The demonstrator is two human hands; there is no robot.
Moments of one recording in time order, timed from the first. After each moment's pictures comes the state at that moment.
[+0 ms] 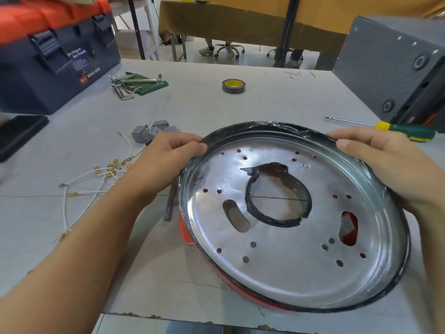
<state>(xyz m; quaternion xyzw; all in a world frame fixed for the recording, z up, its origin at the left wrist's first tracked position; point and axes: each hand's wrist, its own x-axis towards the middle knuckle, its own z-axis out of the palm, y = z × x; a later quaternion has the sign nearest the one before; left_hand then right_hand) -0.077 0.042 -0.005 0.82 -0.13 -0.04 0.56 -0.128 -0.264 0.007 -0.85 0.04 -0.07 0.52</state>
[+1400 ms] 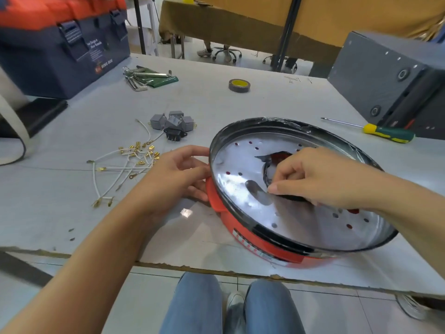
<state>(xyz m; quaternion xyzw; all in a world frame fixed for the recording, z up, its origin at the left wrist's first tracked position) -0.127 0.067 -0.031 0.68 -0.10 -0.12 0.72 -0.170 -0.153 0.045 -0.96 -0.10 0.14 0.21</state>
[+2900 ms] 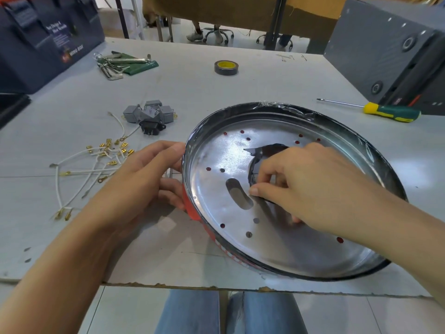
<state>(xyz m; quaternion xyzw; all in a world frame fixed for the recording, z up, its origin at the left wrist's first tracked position) -0.137 0.057 -0.015 0.67 -0.05 -0.15 0.73 -0.183 -0.148 0.030 -0.98 -0.14 -0.03 0.10</state>
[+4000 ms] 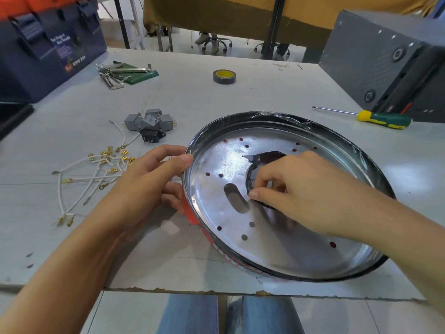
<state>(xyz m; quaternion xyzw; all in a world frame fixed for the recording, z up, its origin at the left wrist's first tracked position) -0.132 0.053 -0.018 0.66 -0.05 -0.12 0.74 -0.180 -0.152 0.030 -0.98 -0.10 0.04 0.16</state>
